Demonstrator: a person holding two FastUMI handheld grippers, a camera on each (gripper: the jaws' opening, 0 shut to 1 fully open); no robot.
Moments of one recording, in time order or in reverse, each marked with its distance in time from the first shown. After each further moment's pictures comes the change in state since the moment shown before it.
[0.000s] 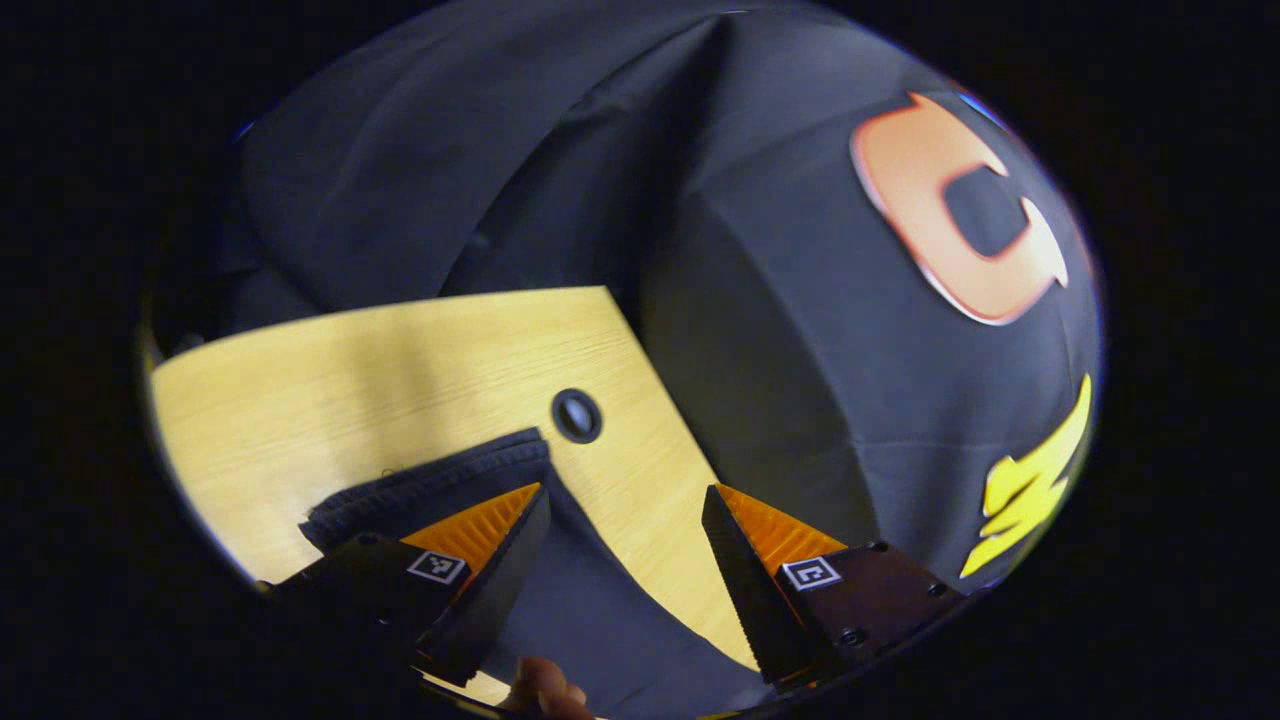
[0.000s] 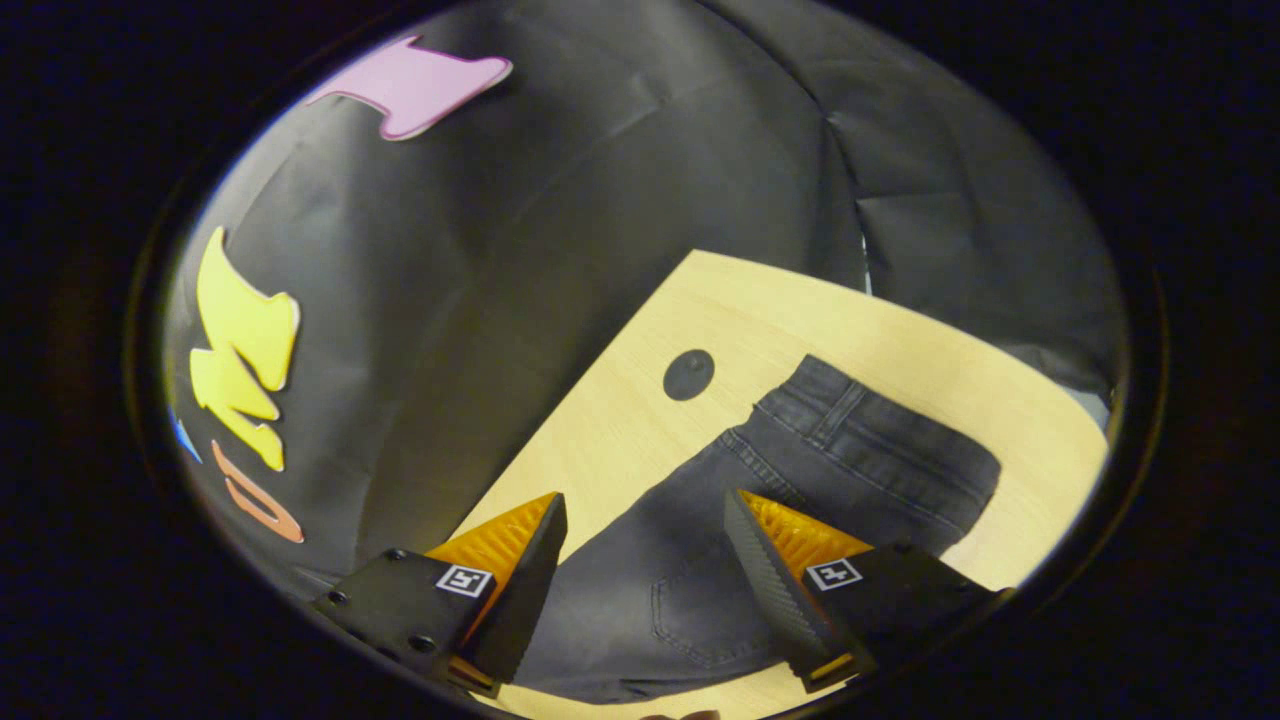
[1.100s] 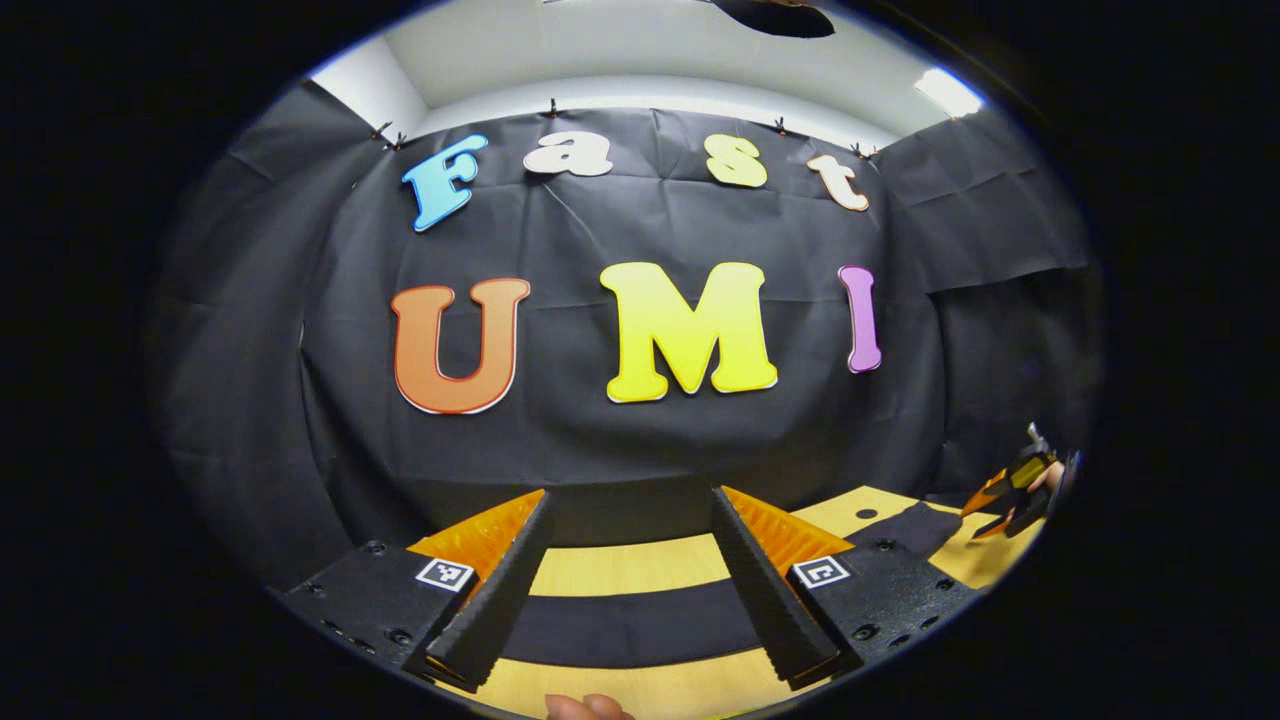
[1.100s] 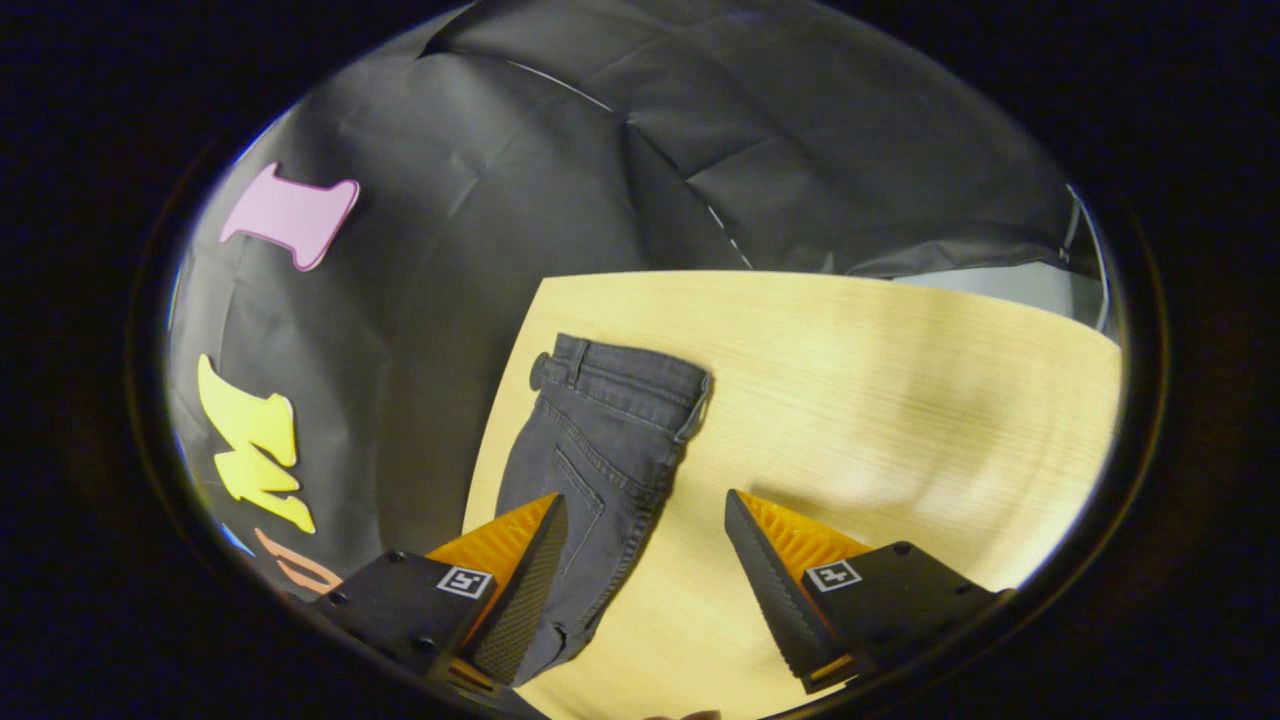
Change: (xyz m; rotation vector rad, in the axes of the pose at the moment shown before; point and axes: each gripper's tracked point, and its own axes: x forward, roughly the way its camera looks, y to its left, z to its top) left arm -0.202 -0.138 -0.075 0.923 -0.436 -0.473; right arm -0.096 -0.120 -0.045 0.367 0.007 -0.083
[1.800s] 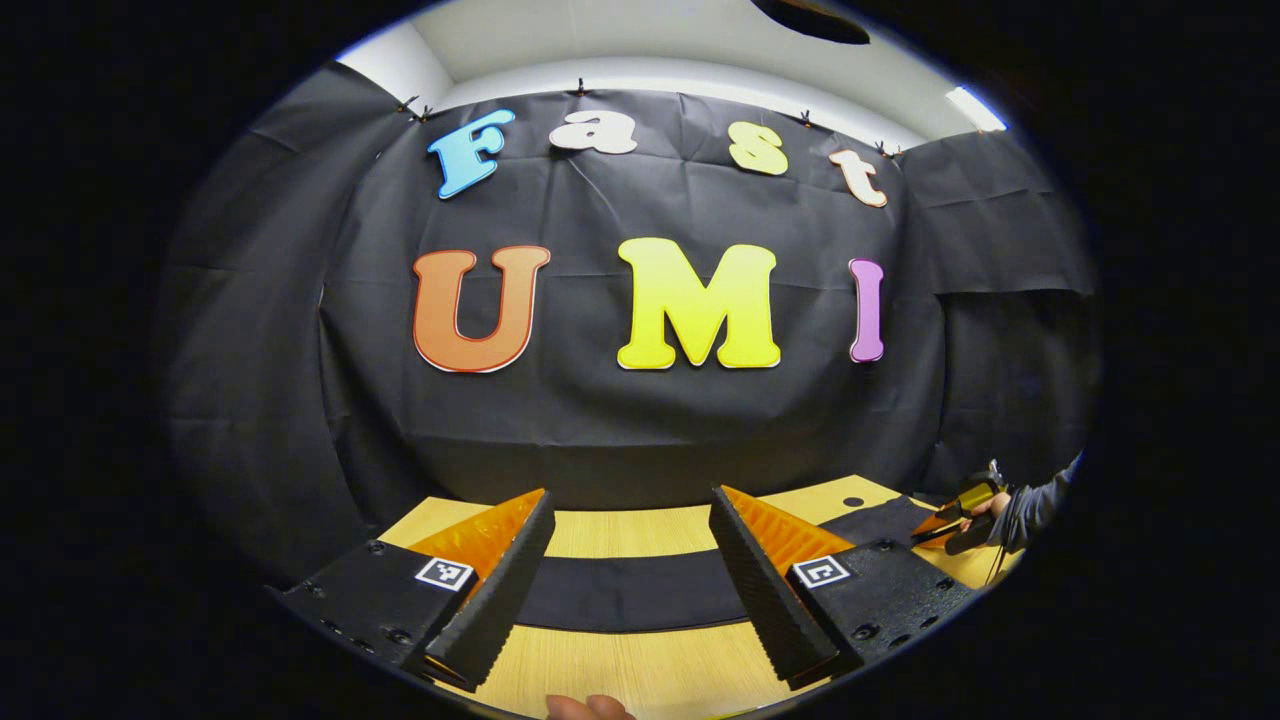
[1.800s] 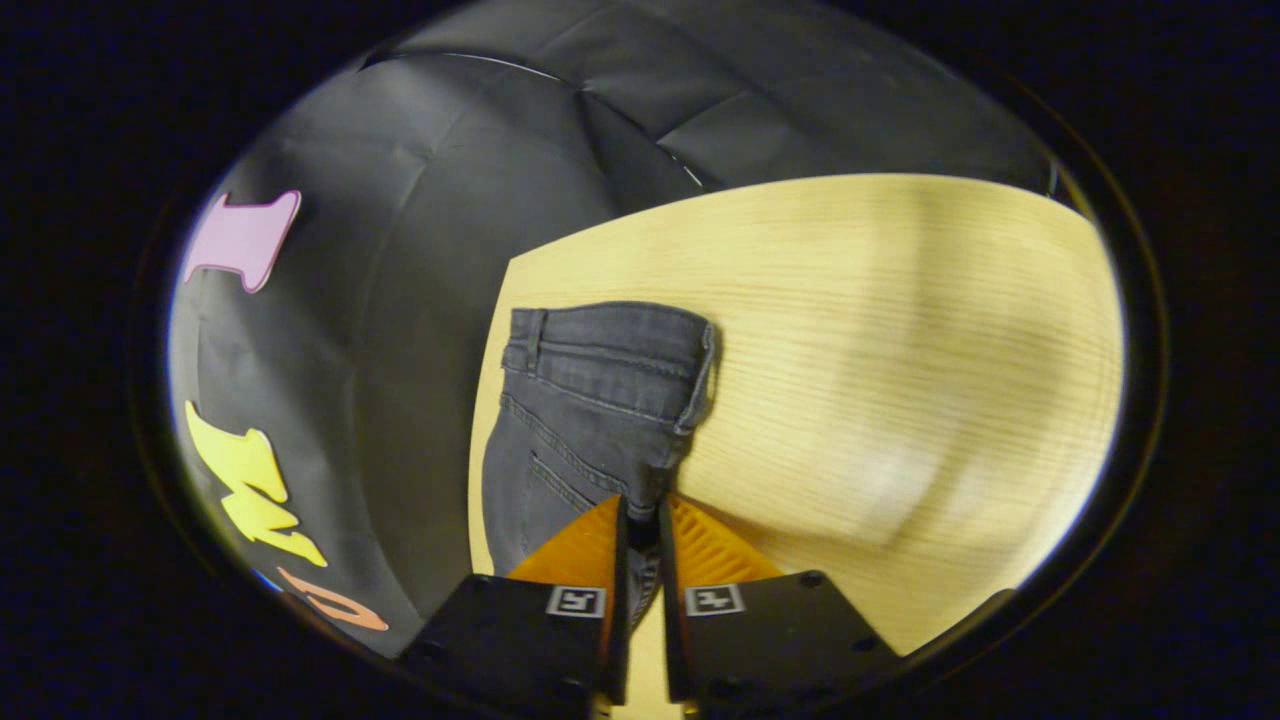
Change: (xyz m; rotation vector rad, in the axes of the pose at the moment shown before) left arm -0.038 -0.003 -0.016 -0.071 0.082 0.026; right arm 0.068 0.005 -0.008 0.157 0.045 0.040
